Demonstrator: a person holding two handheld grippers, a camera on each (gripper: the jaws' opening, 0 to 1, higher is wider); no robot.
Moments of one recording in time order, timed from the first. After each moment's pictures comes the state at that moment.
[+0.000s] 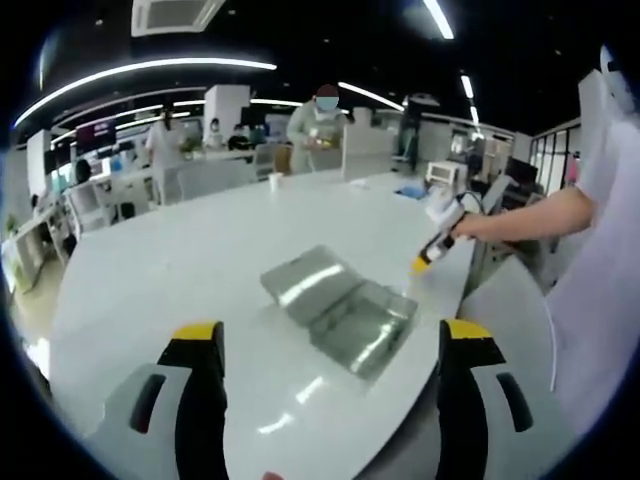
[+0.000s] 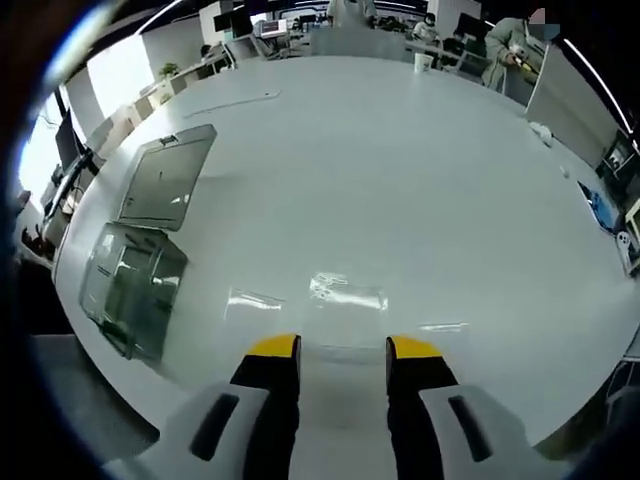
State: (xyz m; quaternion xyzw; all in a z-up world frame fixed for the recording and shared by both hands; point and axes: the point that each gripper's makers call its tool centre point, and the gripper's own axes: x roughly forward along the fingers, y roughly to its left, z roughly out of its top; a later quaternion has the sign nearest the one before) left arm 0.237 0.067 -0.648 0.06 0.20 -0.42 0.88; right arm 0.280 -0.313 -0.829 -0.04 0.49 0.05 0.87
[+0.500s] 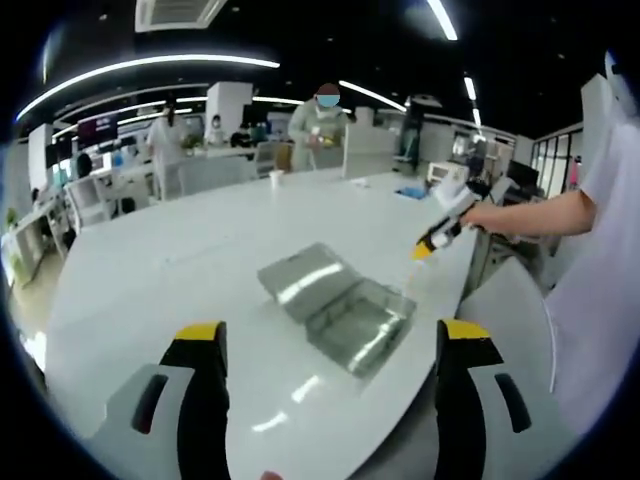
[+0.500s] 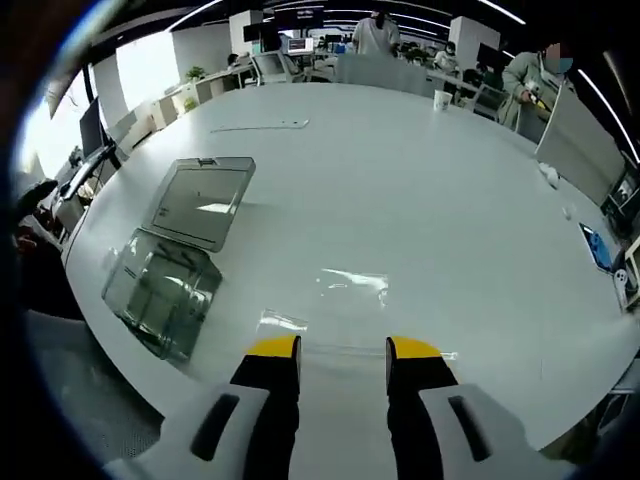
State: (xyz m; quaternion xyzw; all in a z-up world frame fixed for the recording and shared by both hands) left arm 0.234 0.065 -0.655 0.05 0.20 -0.42 0.88; right arm 0.285 -0.291 -0.787 -0.08 0.44 0.10 0.89
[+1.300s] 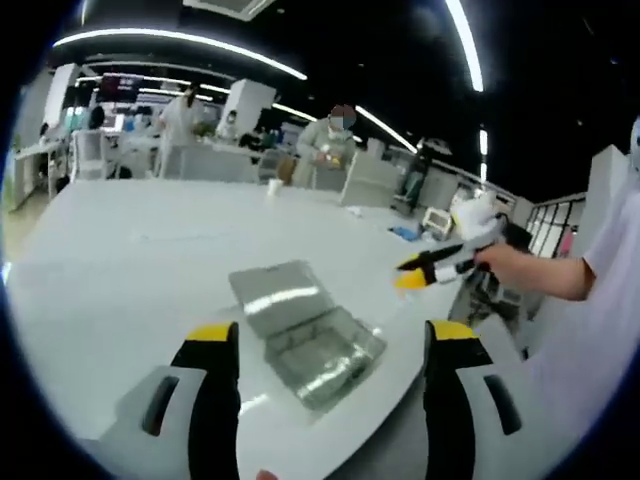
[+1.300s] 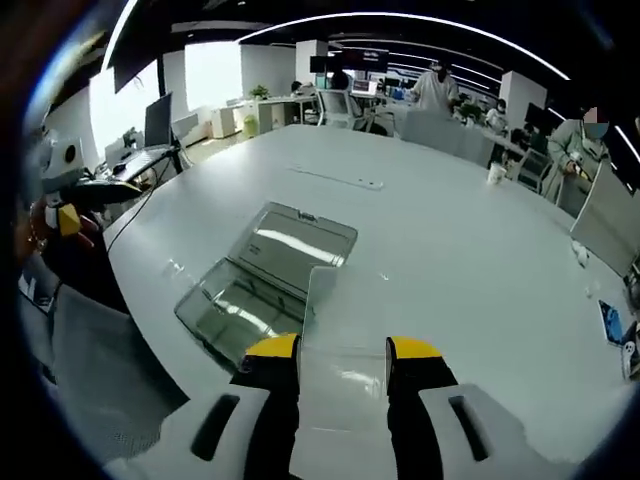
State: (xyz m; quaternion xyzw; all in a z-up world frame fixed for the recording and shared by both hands) left arm 0.241 0.028 -0.654 -0.11 0.20 -0.42 0.88; right arm 0.275 -0.198 -0.717 -0.12 0.35 0.21 0.91
